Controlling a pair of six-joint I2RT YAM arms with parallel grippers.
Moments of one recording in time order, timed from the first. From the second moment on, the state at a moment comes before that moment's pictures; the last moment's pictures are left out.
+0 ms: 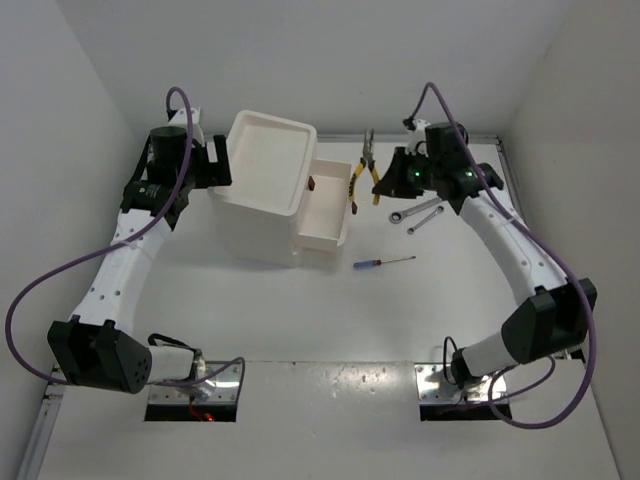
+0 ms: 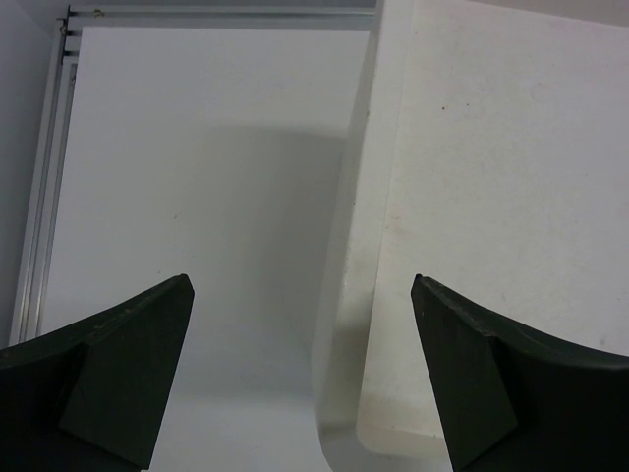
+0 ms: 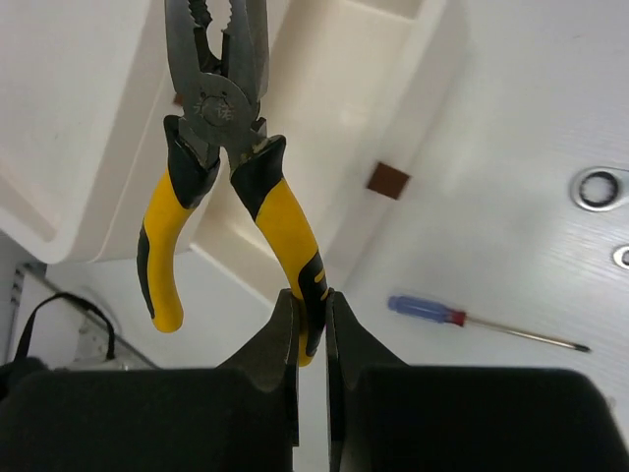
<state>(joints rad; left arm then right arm) -0.11 1.29 1.32 -0.48 -0.11 -0.10 0.25 1.46 1.38 -0.60 -0.33 0.34</state>
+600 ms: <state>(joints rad) -0.10 1.29 1.28 -0.48 -0.12 -0.10 0.37 1.82 1.53 -0.60 -0.40 0.47</state>
